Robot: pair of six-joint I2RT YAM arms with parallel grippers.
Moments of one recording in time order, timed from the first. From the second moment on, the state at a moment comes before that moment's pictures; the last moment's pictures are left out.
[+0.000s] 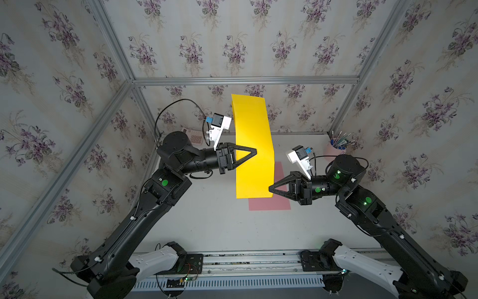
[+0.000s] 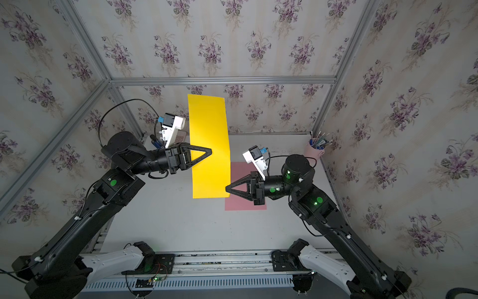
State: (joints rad) left arm -0.58 1.14 1.42 -0.11 0.81 -0.79; right arm 0.68 0.89 1.12 -0.28 -0.97 0.68
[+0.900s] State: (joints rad) left arm -0.58 1.15 1.45 -0.13 0.80 -0.77; right arm 0.68 0.86 1.08 -0.35 -0.97 0.65
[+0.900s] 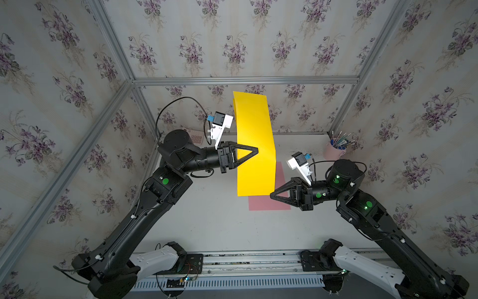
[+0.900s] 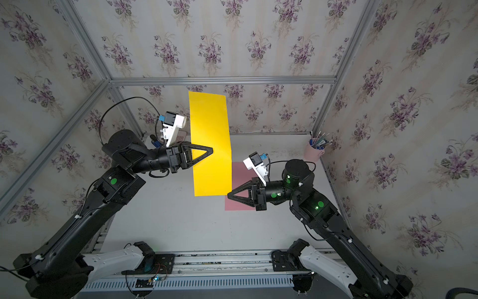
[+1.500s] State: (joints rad) left arm -0.60 1.82 1.84 -1.47 -0.41 -0.50; right arm 0.51 1.13 1.41 -0.97 0.20 0.57
